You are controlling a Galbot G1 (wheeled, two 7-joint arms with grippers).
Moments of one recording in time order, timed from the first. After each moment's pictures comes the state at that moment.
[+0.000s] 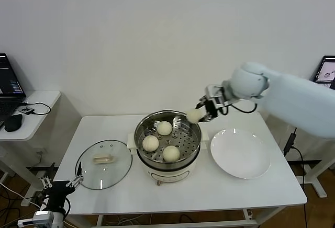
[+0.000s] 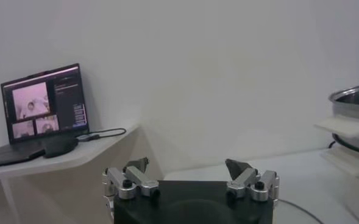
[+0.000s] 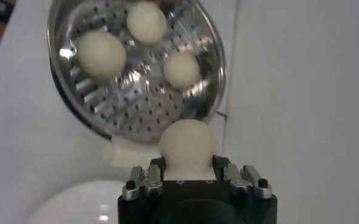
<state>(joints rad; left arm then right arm) 1.68 -1.24 -0.75 -2.00 -0.20 -0.06 -0.14 0.52 0.80 -1.10 1.55 0.29 -0.42 -0.90</state>
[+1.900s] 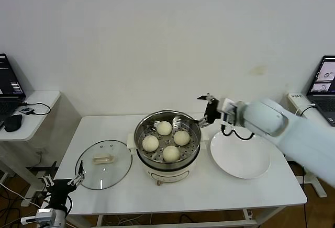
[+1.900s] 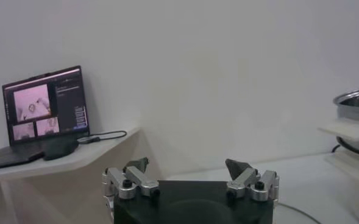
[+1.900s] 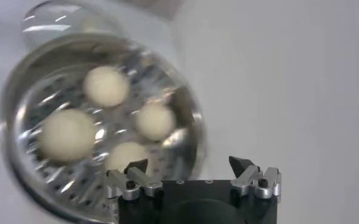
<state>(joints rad) 1.64 -1.23 -0.73 -1.96 -0.19 -0.08 -0.15 -0.13 0.59 -0.48 1.83 0.41 -0.44 -0.33</state>
